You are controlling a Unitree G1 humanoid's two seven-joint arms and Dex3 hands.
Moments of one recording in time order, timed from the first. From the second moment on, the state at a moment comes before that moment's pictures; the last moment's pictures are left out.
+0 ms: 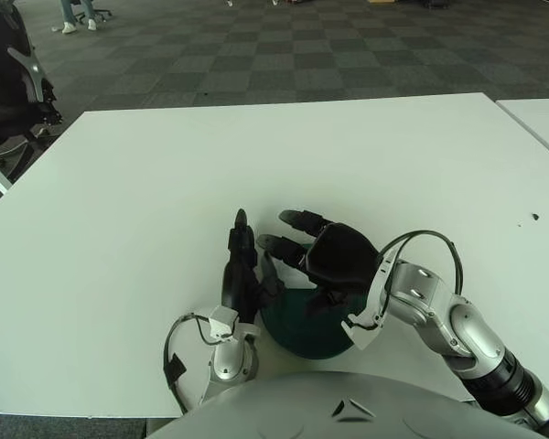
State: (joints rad) left arm 0.44 -0.10 -0.37 -0.02 -0.04 -0.46 0.20; right arm -0.02 -0.43 0.50 -0.54 -1.05 -0.31 0.51
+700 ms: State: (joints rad) left arm 0.48 -0.11 -0.32 -0.04 -0.24 -0.43 -0.02; right arm -0.33 -0.37 0.31 -0.41 -0.71 -0.28 0.46
